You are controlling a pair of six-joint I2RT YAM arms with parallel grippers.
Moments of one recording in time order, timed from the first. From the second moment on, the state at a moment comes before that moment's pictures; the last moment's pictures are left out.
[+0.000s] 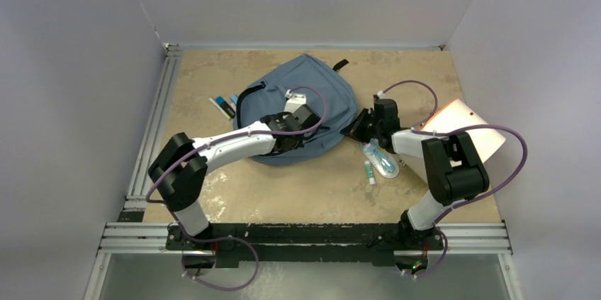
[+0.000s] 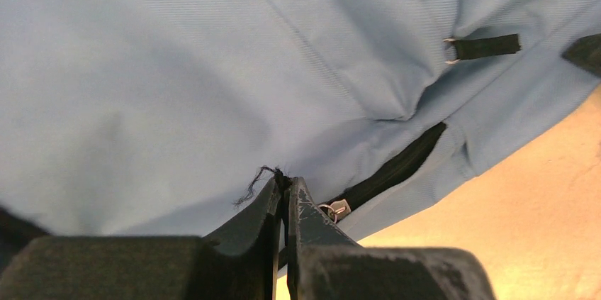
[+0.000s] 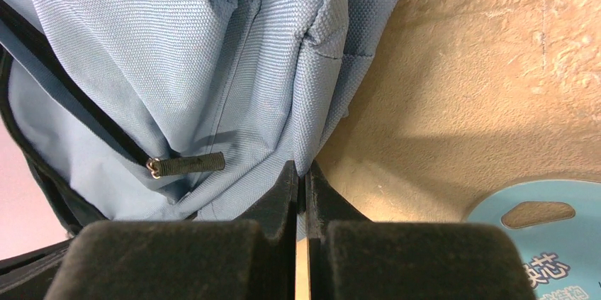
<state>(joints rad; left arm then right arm) -0.89 1.72 1.23 -0.55 -0.52 -0.67 0.23 1.63 0.69 0.21 -0.33 0.82</state>
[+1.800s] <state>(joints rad) -0.73 1.21 0.99 -0.74 -0.50 -0.73 0.73 1.14 0.51 0.54 -0.40 0.18</state>
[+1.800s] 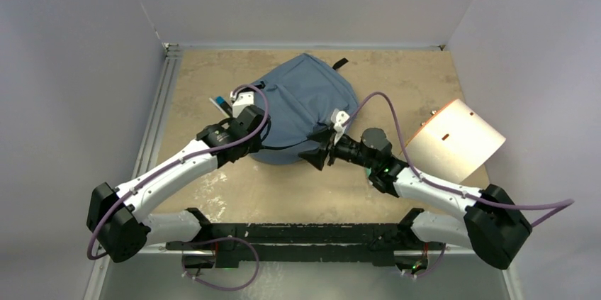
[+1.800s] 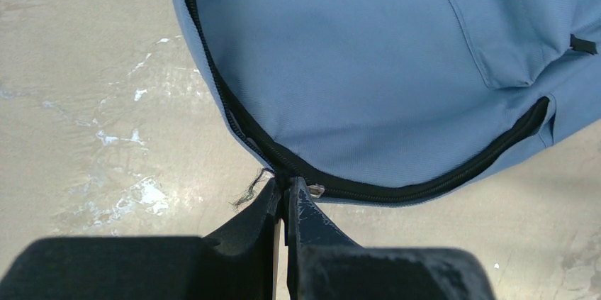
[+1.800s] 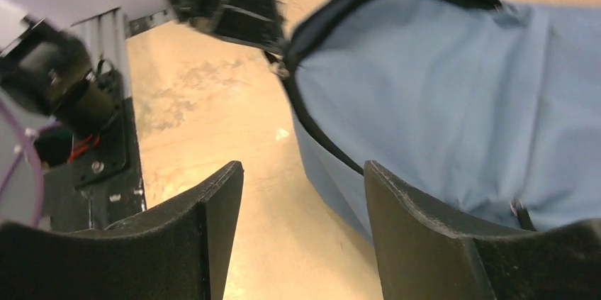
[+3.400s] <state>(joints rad) -0.71 1.16 0.95 -0.65 -0.44 -0.64 0.93 1.67 0.82 0.47 -0.31 -0.58</state>
